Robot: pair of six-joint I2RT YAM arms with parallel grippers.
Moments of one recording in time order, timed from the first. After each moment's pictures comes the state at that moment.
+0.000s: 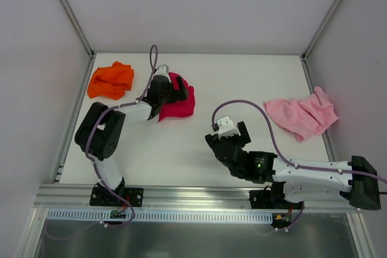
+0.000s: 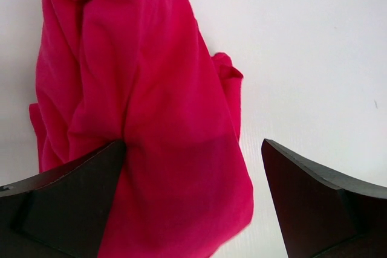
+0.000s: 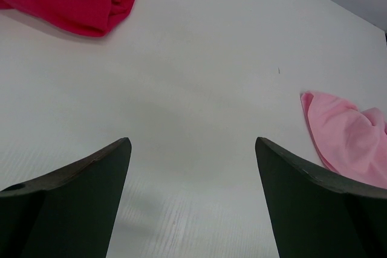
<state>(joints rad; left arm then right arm) -0.44 1.83 1.01 0.29 -0.05 -0.56 1.33 1.03 0.63 -0.19 1.05 0.19</state>
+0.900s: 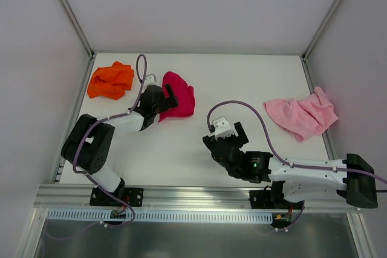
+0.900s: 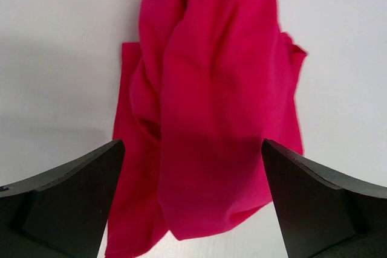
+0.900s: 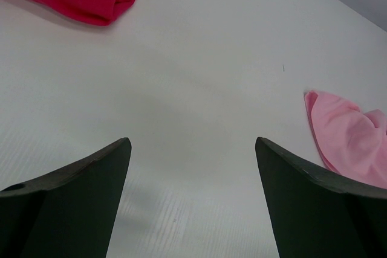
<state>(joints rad) -0.44 1.61 0.78 0.25 -0.22 -0.66 1.33 1.07 0.63 -0.19 1.03 0.19</state>
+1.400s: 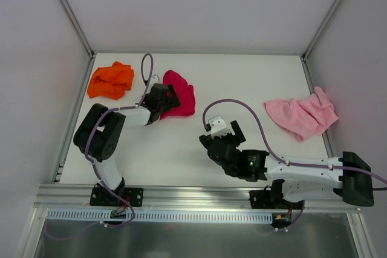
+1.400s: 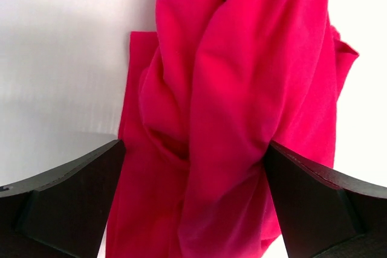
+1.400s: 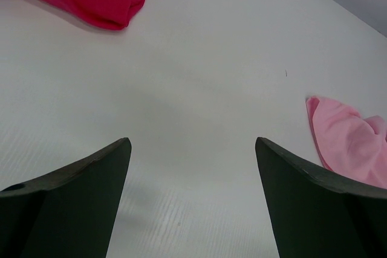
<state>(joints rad) -0.44 1.77 0.89 0.19 -0.26 -0.70 1.33 1.12 0.67 -0.19 1.02 0.18</state>
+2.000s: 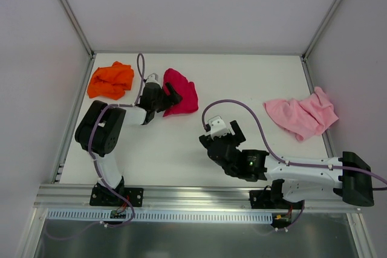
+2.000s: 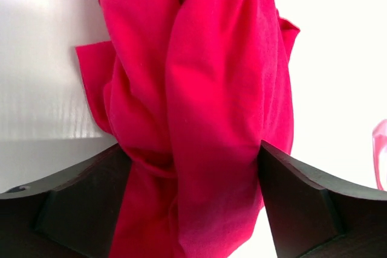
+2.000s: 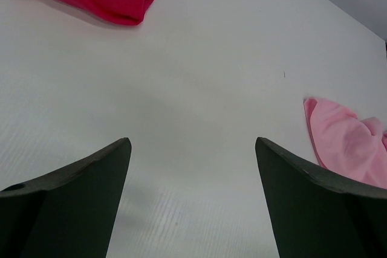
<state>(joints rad) -0.37 1.83 0.86 0.40 0.03 -0.74 1.33 1.12 0.68 -0.19 1.02 0.16</state>
